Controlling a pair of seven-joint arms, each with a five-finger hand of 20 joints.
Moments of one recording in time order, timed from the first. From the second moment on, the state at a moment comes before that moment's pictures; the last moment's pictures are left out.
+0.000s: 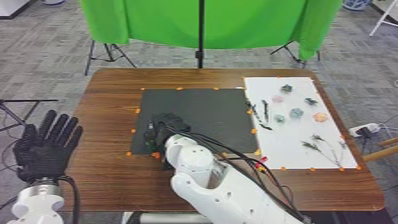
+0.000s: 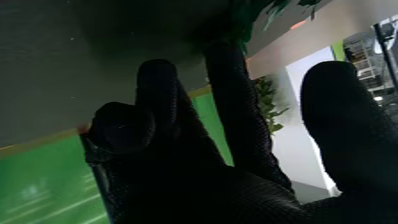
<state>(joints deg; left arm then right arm) 129.8 -59.8 -100.0 -122.1 1.0 12.2 26.9 -69.4 -84.2 34.5 -91.0 -134.5 -11.1 37.4</state>
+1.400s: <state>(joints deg) 134.3 -64.0 -102.0 -123.4 0.9 12.3 26.6 -76.6 -75.6 50.1 -108.7 -117.3 -6.9 39.6</state>
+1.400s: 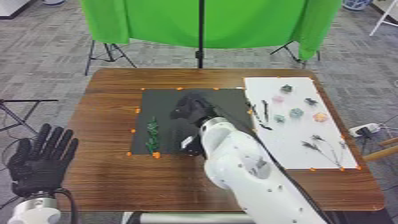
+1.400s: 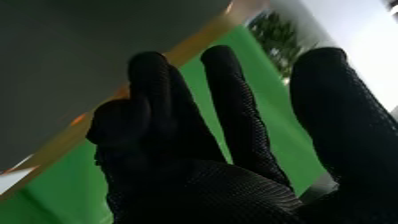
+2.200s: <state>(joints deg) 135.3 -65.1 -102.3 -124.2 1.0 12.2 26.7 -98.9 -56.6 83.7 -116.8 -134.8 -14.7 49.1</state>
